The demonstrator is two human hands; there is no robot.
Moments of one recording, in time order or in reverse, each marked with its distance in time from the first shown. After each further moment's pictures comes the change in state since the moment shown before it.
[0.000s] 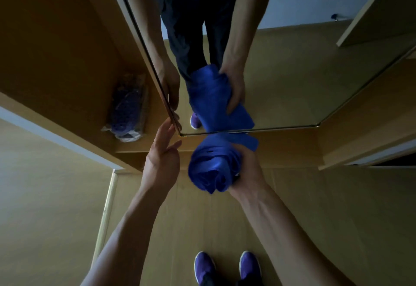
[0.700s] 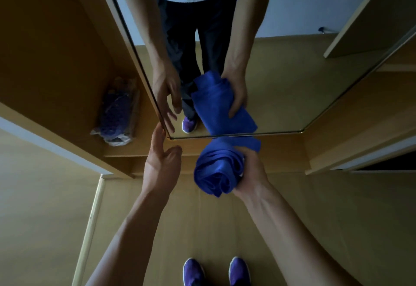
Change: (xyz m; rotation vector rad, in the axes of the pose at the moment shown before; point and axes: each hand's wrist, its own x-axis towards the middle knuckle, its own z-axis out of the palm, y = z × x) left_hand -0.013 0.016 0.021 0.081 0.058 -0.117; right_hand -0.012 -0.030 -0.007 -0.059 0.063 -0.067
